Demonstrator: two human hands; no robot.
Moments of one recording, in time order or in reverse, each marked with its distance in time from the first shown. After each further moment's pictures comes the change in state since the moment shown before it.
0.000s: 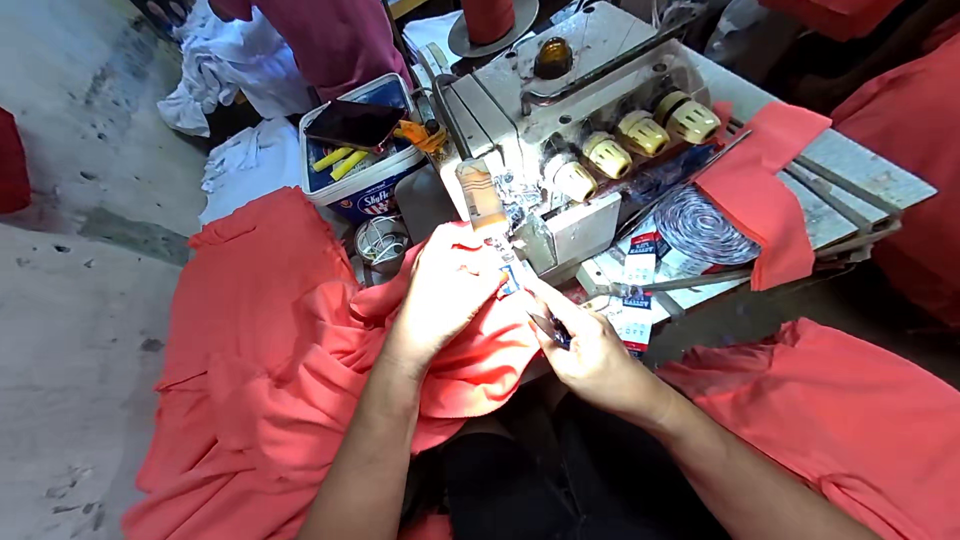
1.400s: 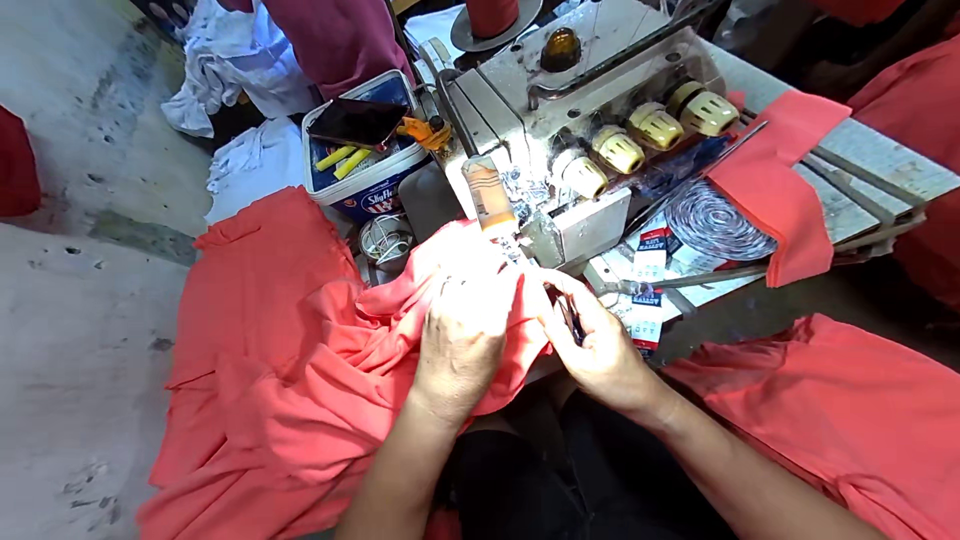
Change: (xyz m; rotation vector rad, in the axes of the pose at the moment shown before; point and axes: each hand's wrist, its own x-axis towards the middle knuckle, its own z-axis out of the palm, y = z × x) left_hand -0.026 -0.020 0.028 0.662 0.257 0.609; right_hand -0.002 0.007 0.011 0.220 0.117 0.063
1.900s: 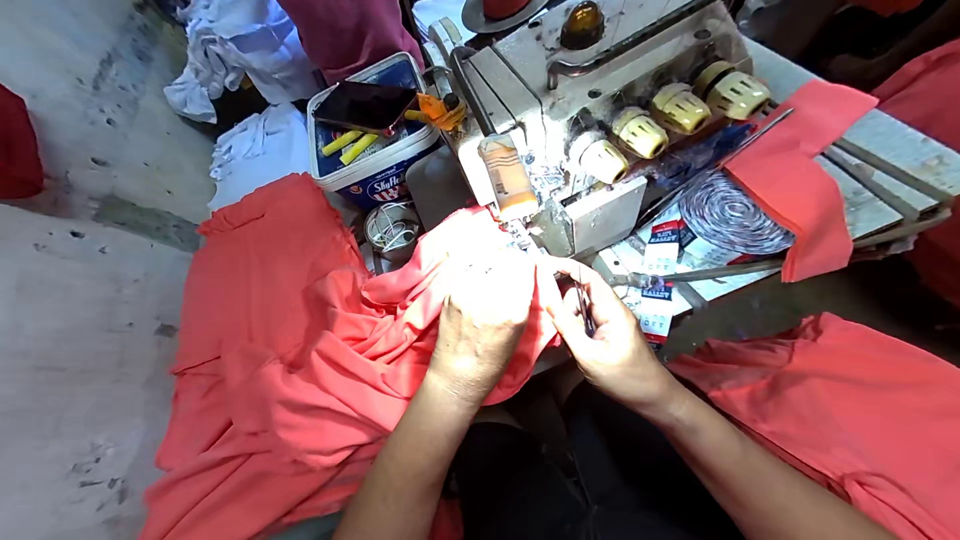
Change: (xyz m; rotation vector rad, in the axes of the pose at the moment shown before) left_hand 0.003 0.004 0.006 0.074 0.009 0.057; right_hand -0.002 -0.001 0.002 0.098 0.007 0.037
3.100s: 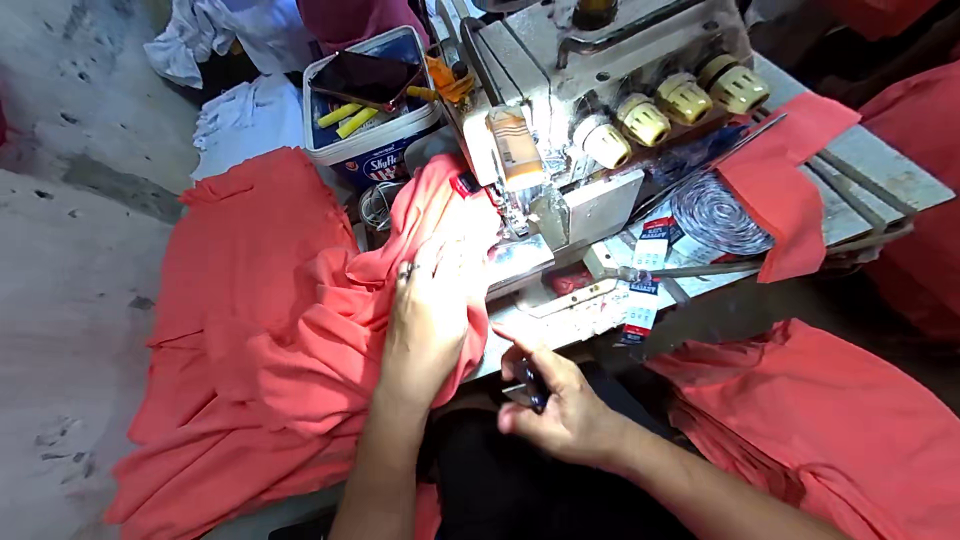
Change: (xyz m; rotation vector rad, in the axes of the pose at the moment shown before) left_hand -0.032 -0.012 -0.025 -0.116 -0.230 -0.457; right_hand -0.048 0.000 0.019 0.023 -0.324 -0.175
